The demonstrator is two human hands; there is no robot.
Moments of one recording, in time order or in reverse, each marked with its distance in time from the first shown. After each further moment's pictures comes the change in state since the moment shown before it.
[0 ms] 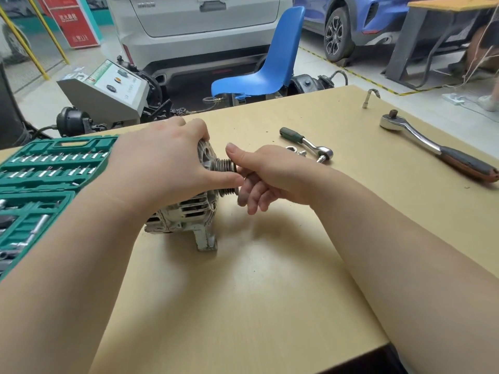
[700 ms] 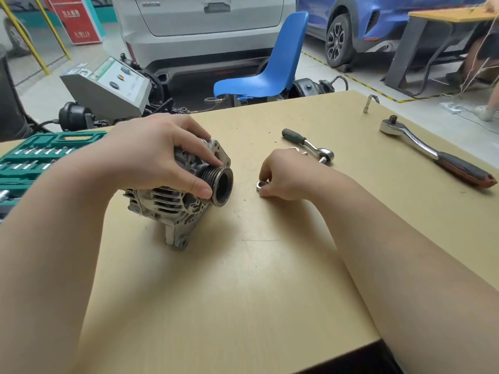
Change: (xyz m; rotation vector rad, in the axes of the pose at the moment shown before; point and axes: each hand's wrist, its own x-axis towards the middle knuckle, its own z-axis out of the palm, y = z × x) left_hand -0.001 -0.041 -0.020 -0.392 -0.226 0.244; right_hand 0.007 0.021 -0.015 -1.016 0.327 -0.044
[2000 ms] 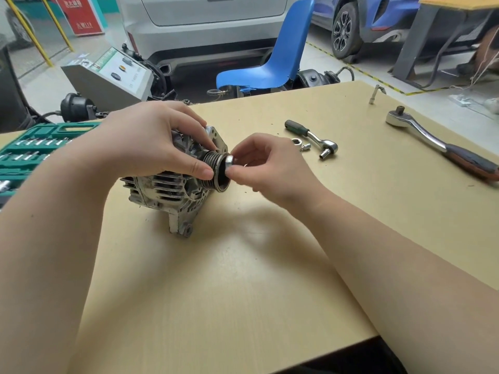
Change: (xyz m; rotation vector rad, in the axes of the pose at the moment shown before) left_hand 0.002 0.001 0.002 -0.128 0.075 -0.058; right_hand -0.036 -0.042 0.012 1.010 0.236 -0.139
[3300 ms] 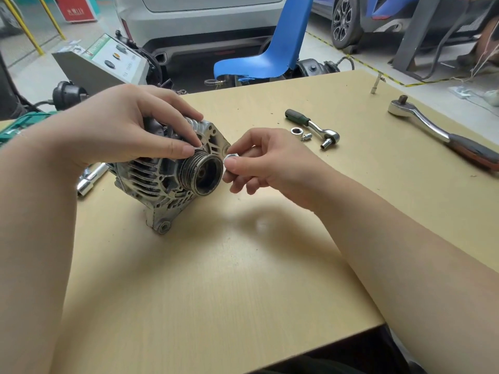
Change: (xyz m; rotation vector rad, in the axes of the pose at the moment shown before) left_hand -0.005 -0.043 -0.005 -0.150 -0.012 0.227; right_hand -0.004 -0.009 -0.010 0.224 -0.266 0.182
